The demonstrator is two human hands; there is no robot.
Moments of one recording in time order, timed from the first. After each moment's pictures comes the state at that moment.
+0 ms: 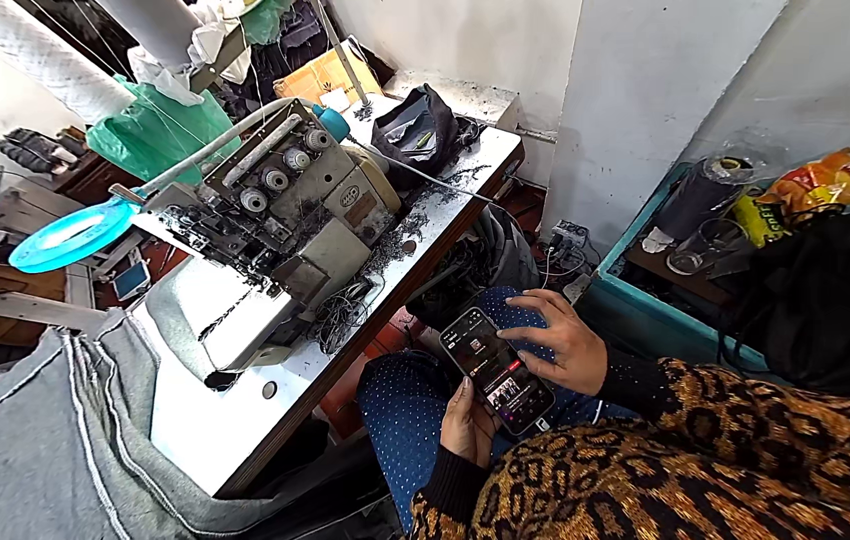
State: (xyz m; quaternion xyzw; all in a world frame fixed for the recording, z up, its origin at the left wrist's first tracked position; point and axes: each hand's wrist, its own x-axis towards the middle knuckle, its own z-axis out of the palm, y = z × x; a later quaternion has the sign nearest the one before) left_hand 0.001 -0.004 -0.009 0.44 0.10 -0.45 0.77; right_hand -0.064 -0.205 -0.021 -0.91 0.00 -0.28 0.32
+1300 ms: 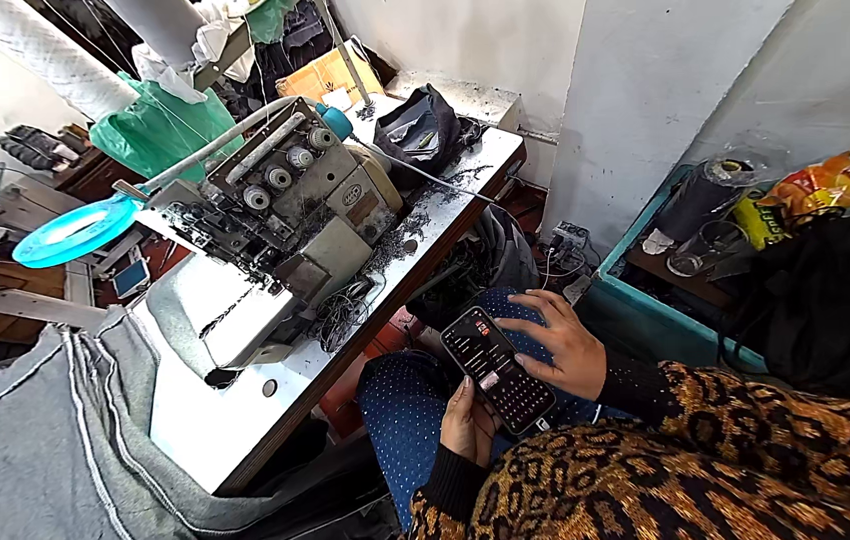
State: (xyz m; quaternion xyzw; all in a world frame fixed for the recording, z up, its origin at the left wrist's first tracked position) left_hand 0.001 -0.004 -0.008 0.44 0.10 -0.45 0.77; right_hand -0.066 -0.199 -0.016 -0.92 0.04 -0.24 0.30
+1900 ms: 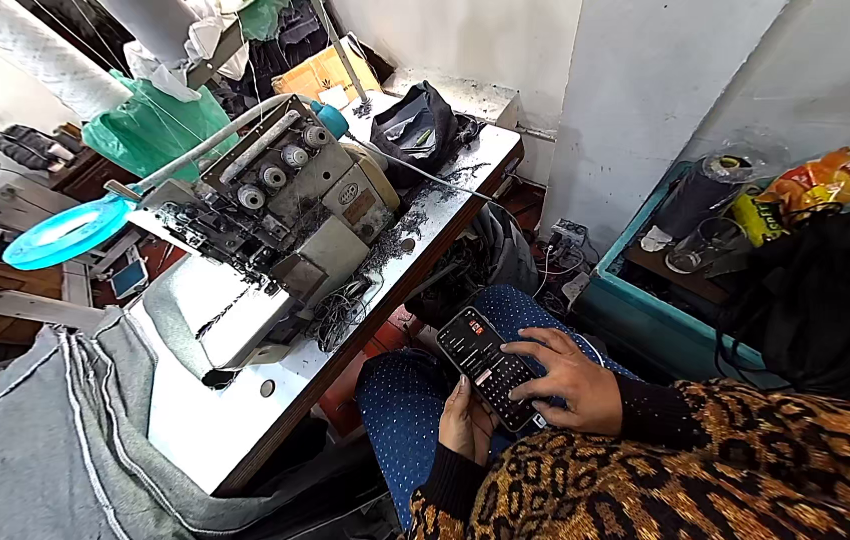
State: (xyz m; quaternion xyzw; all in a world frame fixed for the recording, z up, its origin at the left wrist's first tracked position) left_hand 0.000 -0.006 -0.008 0.46 0.13 -0.43 0.76; right_hand -0.098 -0.189 -0.009 -0.93 -0.09 -0.10 0.34
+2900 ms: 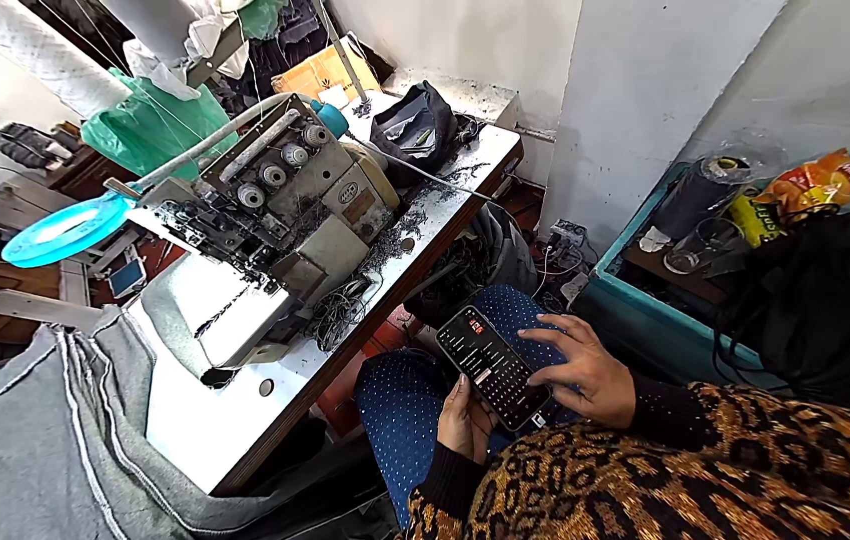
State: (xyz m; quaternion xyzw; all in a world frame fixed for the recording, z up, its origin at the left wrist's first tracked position) left_hand 0.001 -0.006 -0.007 0.46 0.12 -0.44 0.76; right_hand -0.106 -0.199 -0.031 -0.92 -0.04 -0.26 0.29
